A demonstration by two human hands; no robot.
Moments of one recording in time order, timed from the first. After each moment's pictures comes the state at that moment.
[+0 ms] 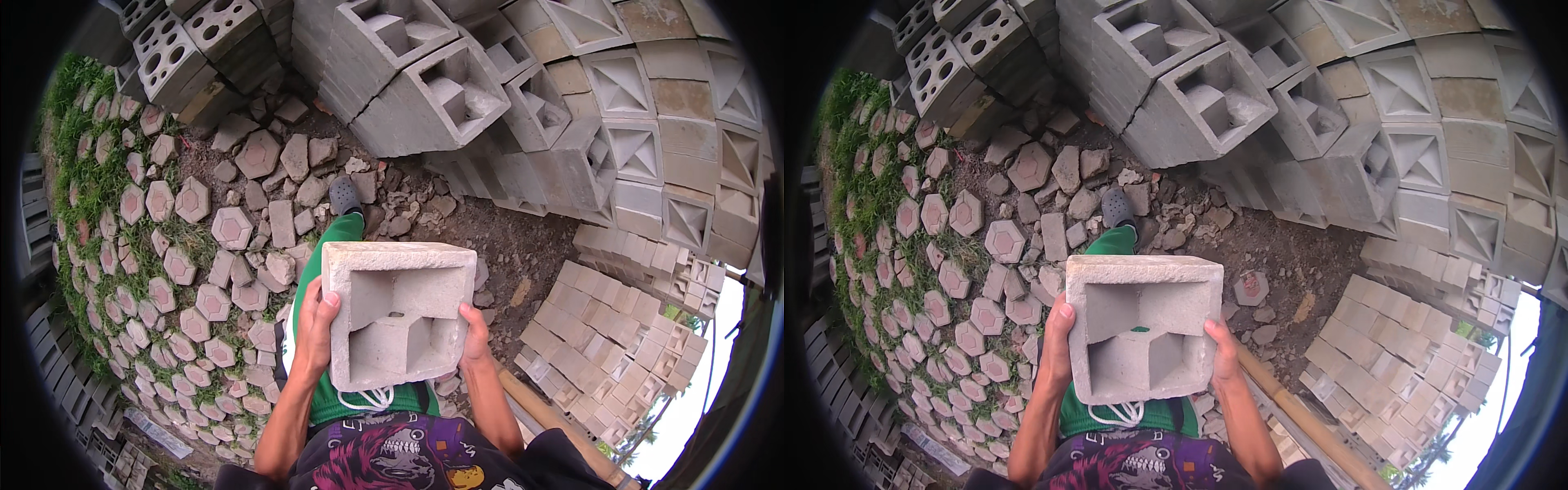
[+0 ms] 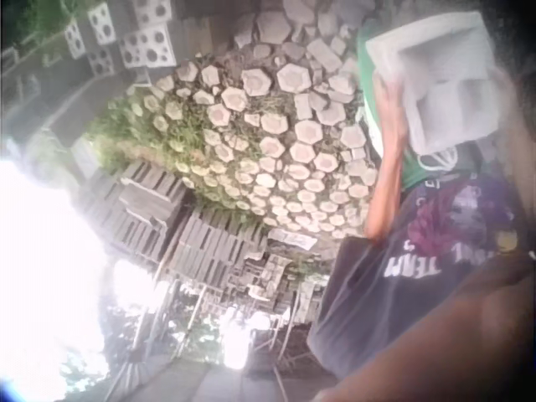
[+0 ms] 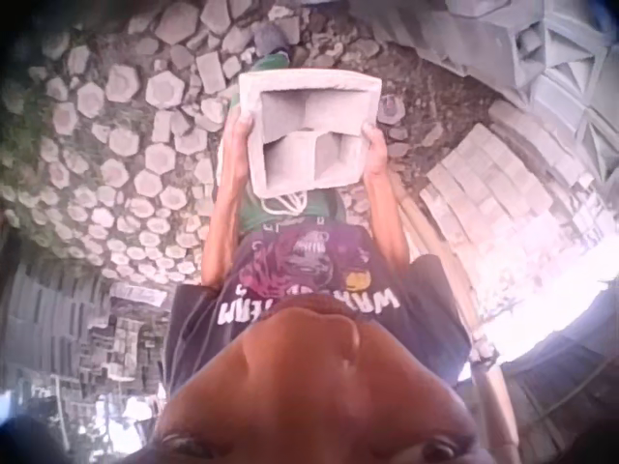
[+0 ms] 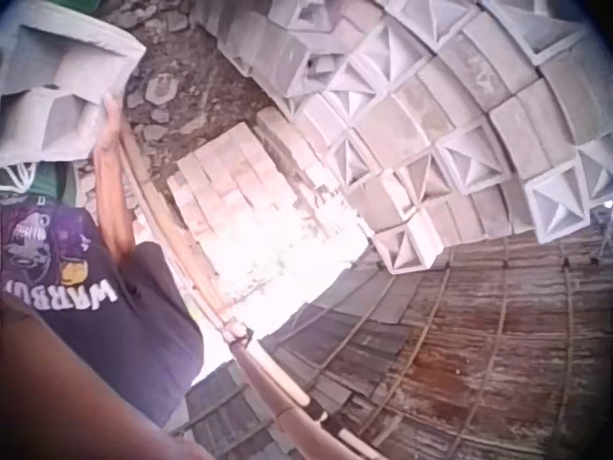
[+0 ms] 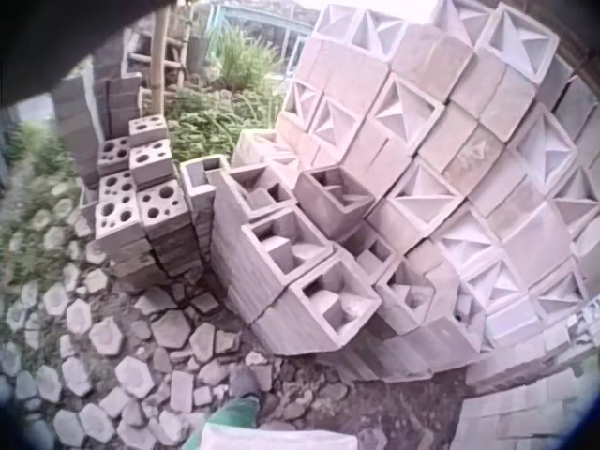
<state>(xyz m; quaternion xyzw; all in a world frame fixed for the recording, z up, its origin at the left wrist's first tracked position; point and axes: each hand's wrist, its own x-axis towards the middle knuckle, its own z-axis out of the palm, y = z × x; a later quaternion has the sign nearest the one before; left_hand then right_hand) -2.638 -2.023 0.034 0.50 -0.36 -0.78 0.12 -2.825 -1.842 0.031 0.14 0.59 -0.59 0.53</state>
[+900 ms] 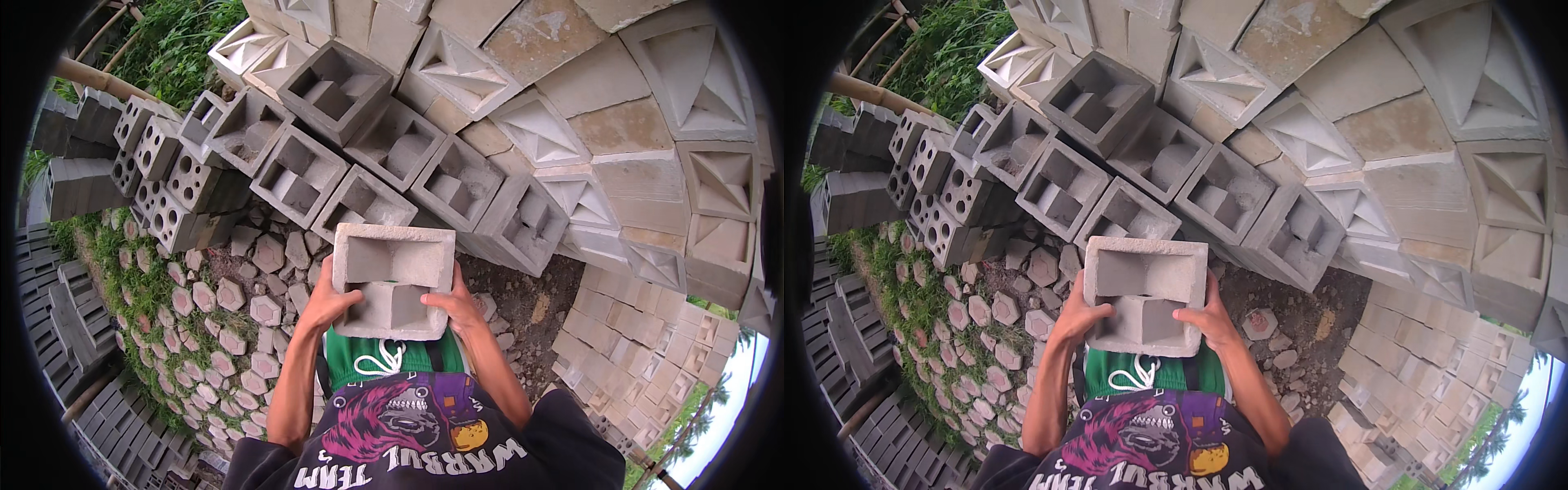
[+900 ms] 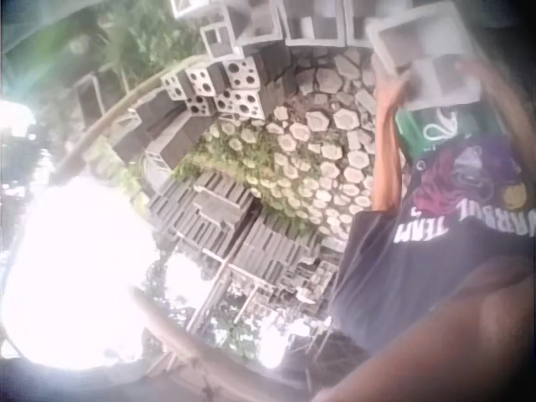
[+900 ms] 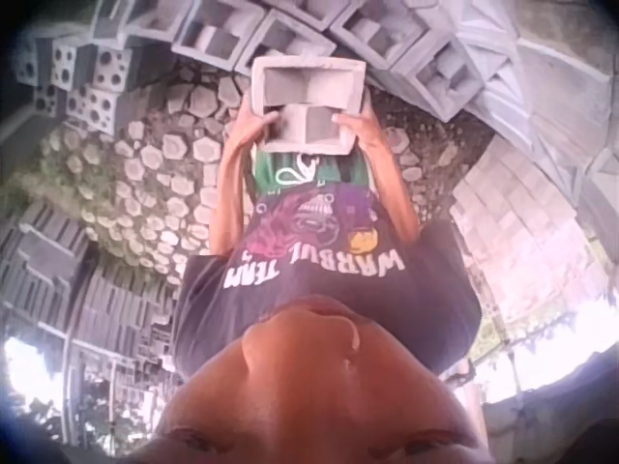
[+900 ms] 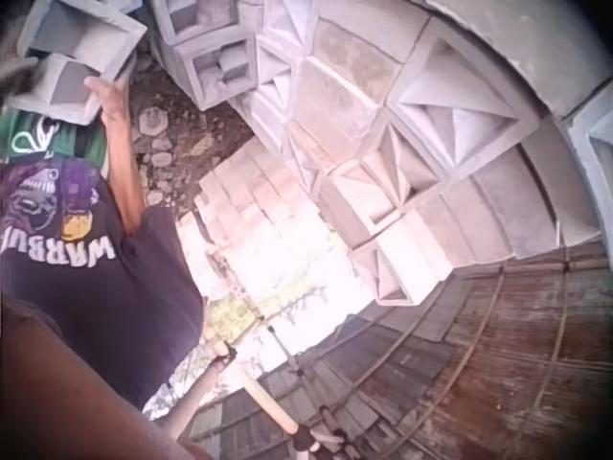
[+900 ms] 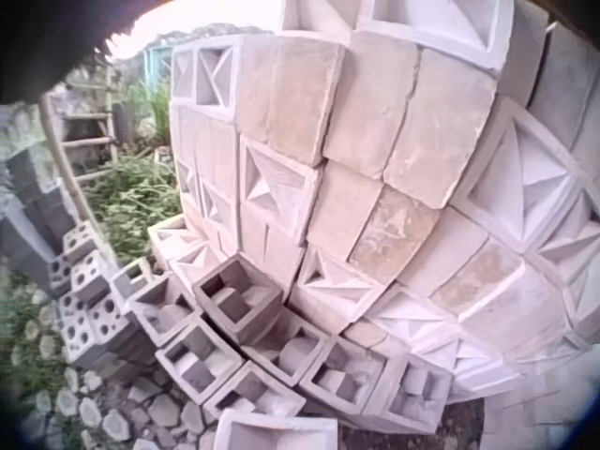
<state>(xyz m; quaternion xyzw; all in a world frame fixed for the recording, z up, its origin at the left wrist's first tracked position) -2.967 -2.176 0.091 0.41 -0.57 -0.71 0.01 -3.140 -1.977 0.092 0.03 0.59 -0.61 0.53</state>
